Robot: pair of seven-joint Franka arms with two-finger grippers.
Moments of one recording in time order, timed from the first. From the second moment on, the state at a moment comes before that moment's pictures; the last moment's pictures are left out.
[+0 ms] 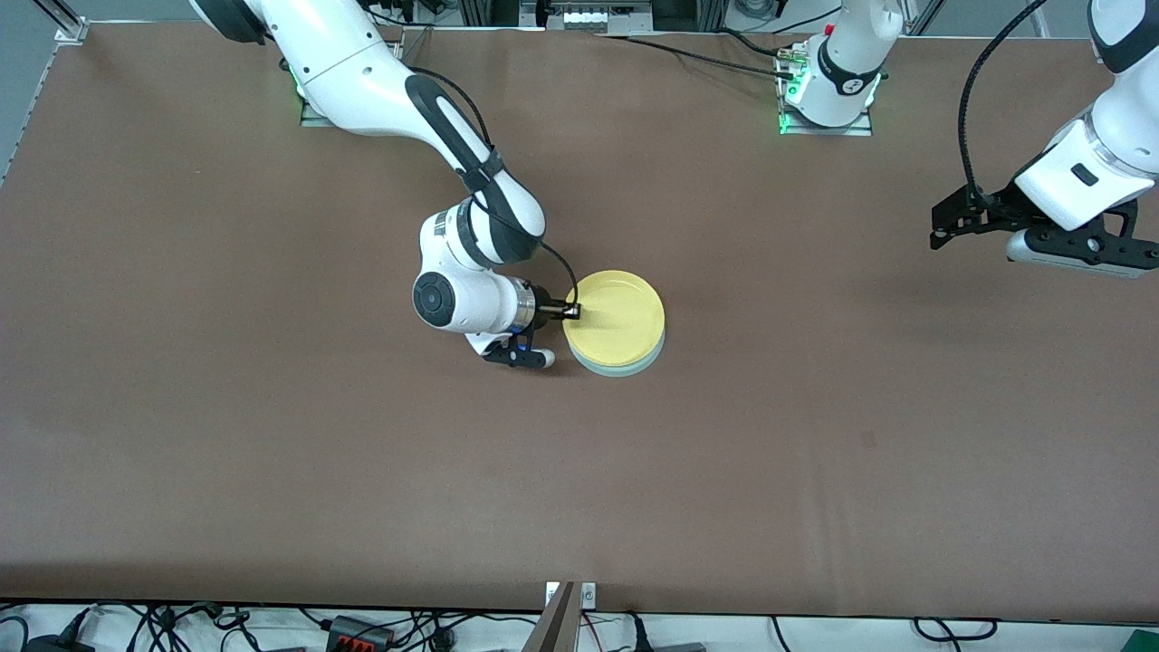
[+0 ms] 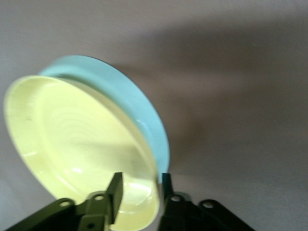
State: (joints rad) left arm -0.02 -0.02 -0.05 -1.73 -0.04 1.72 0.08; right arm 0.59 0.79 0.04 -1.51 0.68 2.25 0.32
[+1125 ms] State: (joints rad) left arm -0.02 -0.02 -0.06 -1.73 -0.04 1.70 0.08; right arm 0.49 0.45 -0.28 -1.48 0.35 1.68 0.21
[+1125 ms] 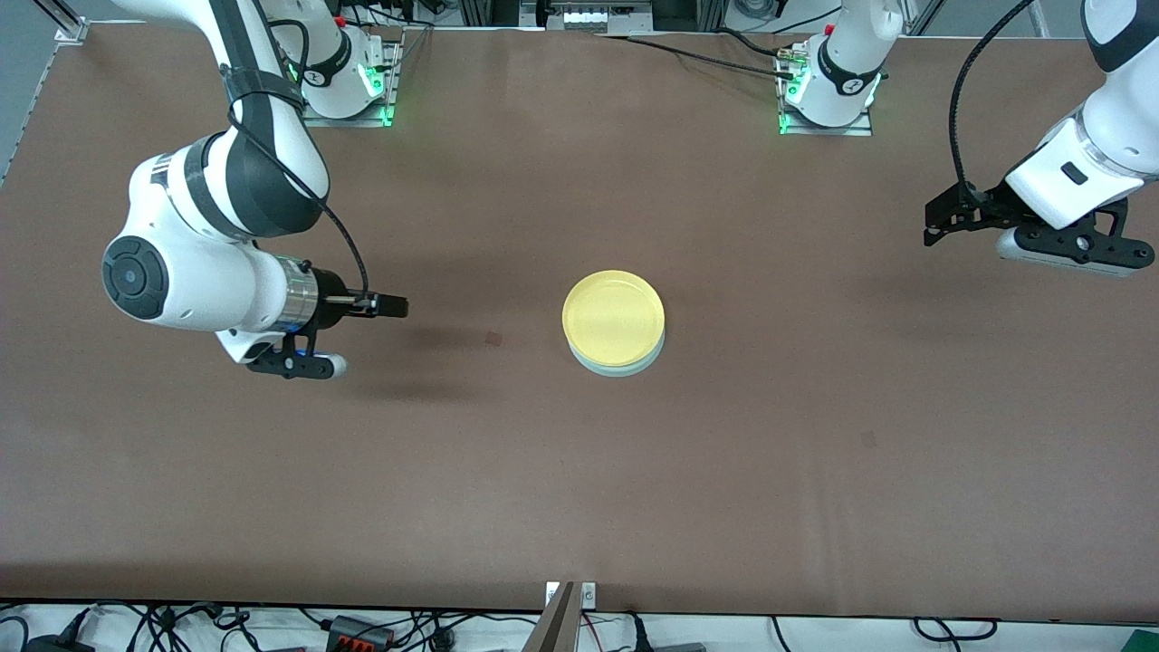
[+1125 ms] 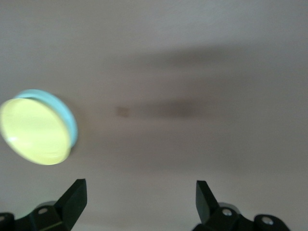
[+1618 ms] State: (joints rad) left arm -0.02 -0.02 -0.06 -1.71 -0.04 1.68 0.08; right arm 0.45 0.39 -0.28 -1.47 0.17 1.70 0.20
